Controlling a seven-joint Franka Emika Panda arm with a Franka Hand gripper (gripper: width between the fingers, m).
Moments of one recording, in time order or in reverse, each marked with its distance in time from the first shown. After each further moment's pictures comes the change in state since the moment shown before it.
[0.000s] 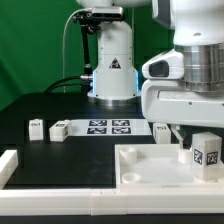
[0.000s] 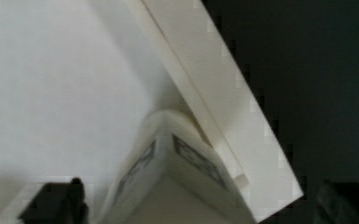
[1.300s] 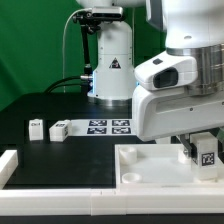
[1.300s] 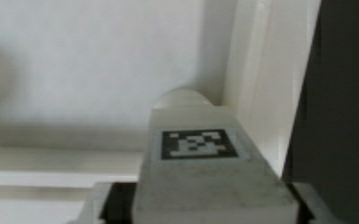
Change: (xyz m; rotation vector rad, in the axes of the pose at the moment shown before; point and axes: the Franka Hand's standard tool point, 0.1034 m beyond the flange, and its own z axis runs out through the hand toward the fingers) arm 0.006 0.010 0.002 -0.004 0.012 -0.501
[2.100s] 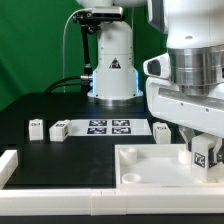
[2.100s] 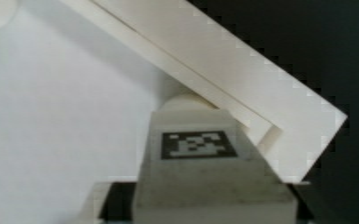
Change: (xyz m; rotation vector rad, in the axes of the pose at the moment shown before) arm 0.002 0.000 0.001 -0.005 0.025 1.158
